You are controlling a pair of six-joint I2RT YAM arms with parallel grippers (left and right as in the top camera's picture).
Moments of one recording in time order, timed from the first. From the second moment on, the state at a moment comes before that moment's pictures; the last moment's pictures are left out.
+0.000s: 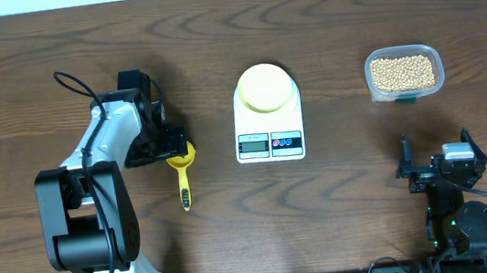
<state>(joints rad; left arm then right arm) 0.00 1.87 1.19 -0.91 0.04 -0.09 -0.06 0.01 0.01 -0.07 0.04 -0.11</state>
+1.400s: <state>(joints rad) 0.00 1.87 1.14 -0.88 0.04 -0.09 -0.06 0.01 0.01 -0.07 0.04 -0.11</state>
